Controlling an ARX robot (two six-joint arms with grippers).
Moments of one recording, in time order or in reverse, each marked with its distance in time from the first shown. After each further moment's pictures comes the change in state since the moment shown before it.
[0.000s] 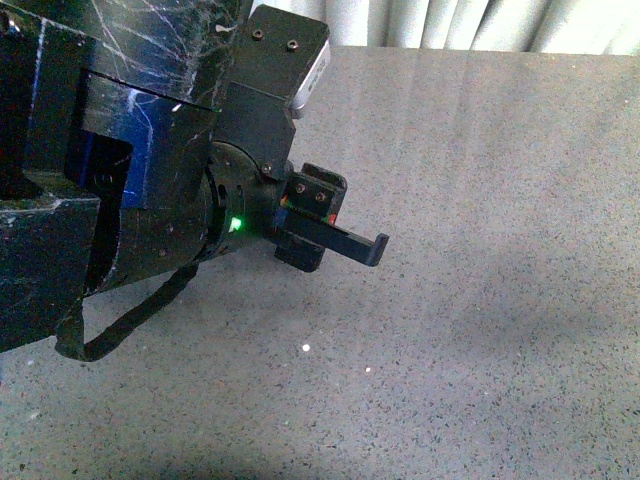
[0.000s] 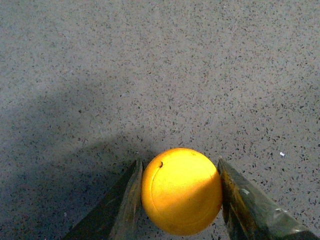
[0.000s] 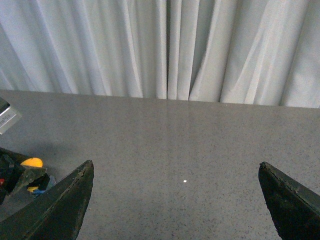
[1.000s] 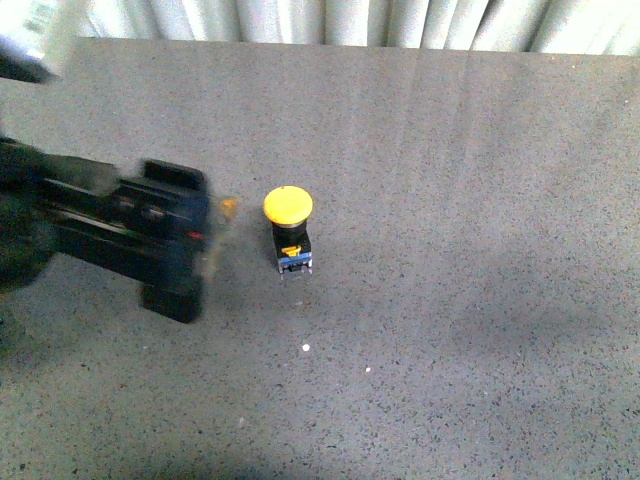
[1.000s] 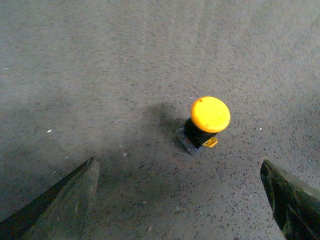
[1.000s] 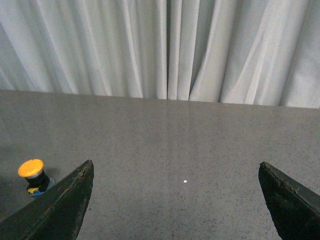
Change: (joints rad) left arm 0.186 -0.515 -0.362 -0.032 0.166 -0.093; right arm 0.000 0.000 0.000 0.000 0.000 0.000
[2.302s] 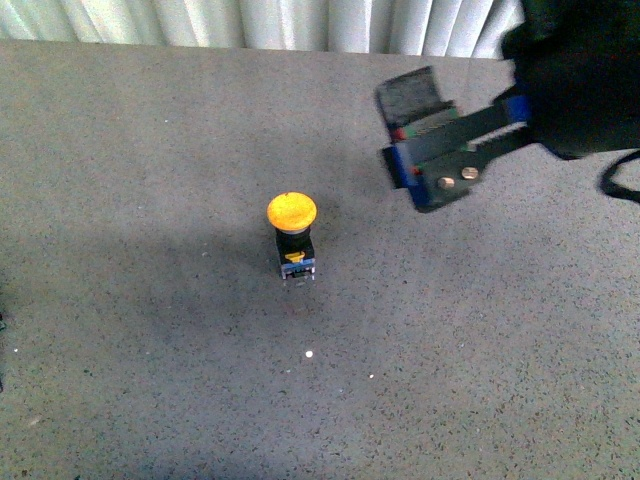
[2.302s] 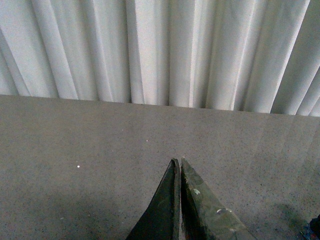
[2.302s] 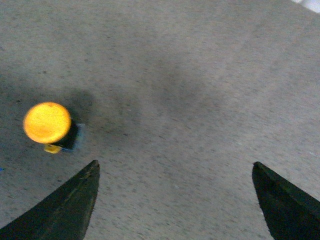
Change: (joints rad) left arm 0.401 -1.036 -0.382 -0.134 -0.085 0.092; right arm 0.377 1.561 0.801 0.091 0.149 -0.083
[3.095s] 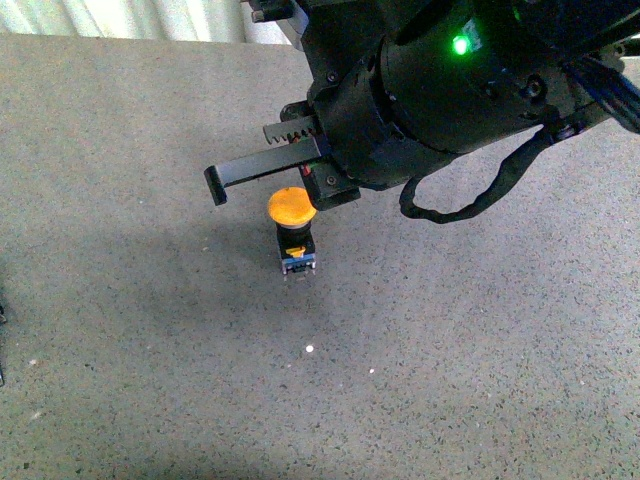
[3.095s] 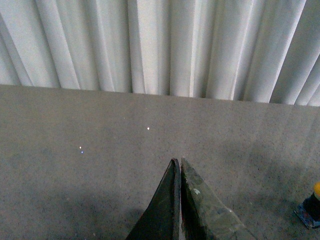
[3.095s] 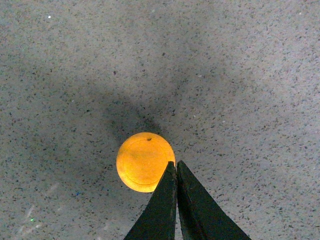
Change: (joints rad) left arm 0.000 -0.352 0.000 -0.365 0.000 0.000; right arm 0.138 0.286 0.241 -0.094 -0.047 0.182
